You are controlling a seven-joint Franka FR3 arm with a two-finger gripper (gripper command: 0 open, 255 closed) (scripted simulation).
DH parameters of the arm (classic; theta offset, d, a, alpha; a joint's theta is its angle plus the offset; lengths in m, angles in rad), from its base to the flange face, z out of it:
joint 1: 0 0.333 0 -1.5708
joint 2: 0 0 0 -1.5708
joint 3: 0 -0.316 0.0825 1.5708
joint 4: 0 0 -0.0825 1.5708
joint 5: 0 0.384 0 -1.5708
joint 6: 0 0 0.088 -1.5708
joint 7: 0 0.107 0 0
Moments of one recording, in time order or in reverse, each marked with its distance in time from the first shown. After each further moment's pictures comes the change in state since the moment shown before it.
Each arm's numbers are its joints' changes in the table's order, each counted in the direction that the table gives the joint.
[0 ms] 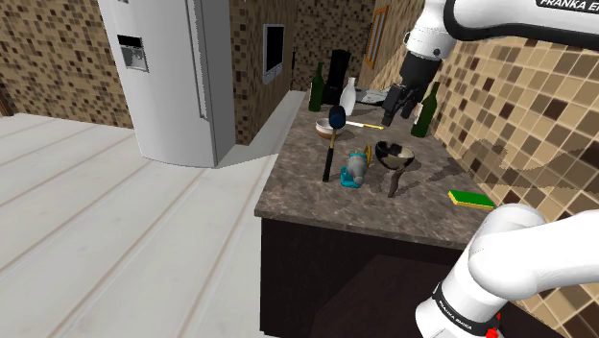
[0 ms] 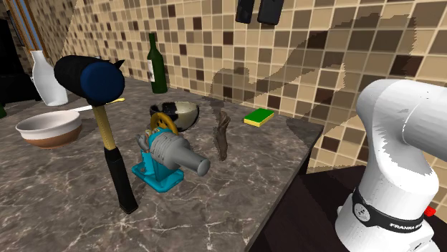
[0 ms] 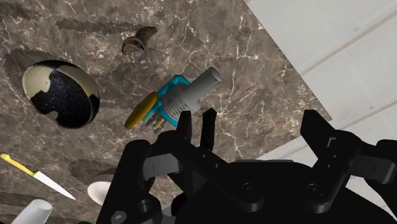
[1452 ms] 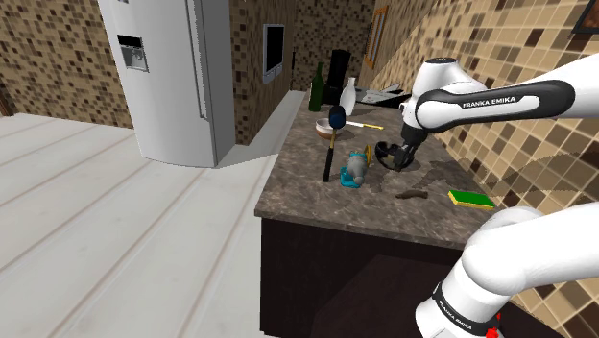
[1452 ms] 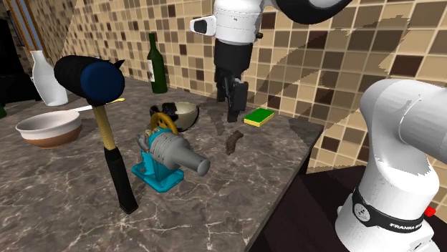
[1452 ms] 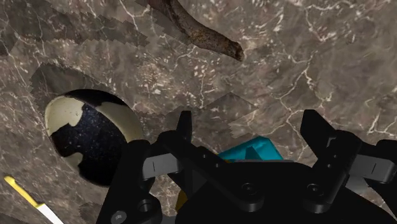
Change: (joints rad) arm -0.130 0.126 0.271 0.365 -0.334 -0.463 -0.266
